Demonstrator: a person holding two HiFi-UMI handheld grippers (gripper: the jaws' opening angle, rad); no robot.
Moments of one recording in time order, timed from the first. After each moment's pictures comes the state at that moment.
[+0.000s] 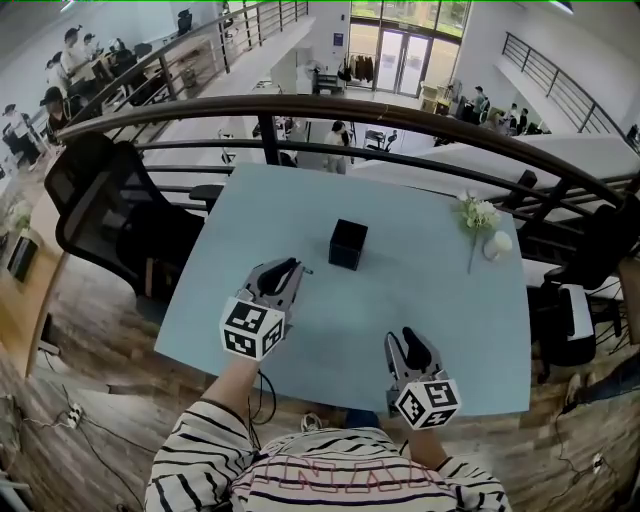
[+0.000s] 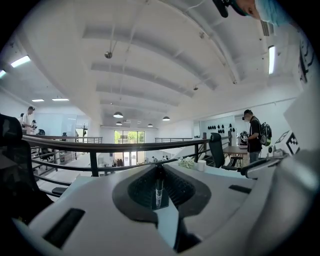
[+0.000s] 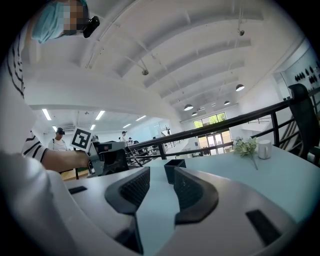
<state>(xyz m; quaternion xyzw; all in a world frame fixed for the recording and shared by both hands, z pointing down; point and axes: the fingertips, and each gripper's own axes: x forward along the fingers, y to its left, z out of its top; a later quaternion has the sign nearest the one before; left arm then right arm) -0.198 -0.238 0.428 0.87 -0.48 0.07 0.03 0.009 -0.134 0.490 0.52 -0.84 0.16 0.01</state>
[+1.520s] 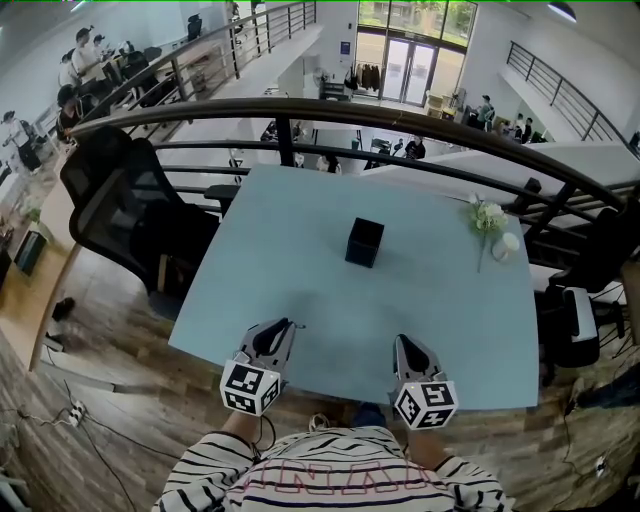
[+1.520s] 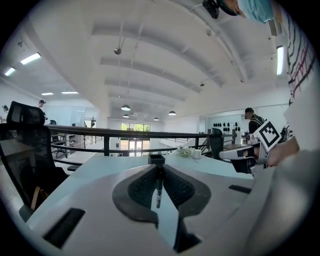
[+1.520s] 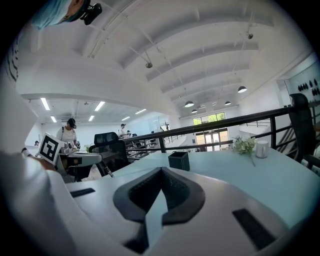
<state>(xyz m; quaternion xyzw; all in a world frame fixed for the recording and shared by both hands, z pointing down) -0.253 -0.108 0.491 0.85 -0.51 0.09 0.08 -0.027 -0.103 0.507 0.53 -0.83 0.15 0.06</state>
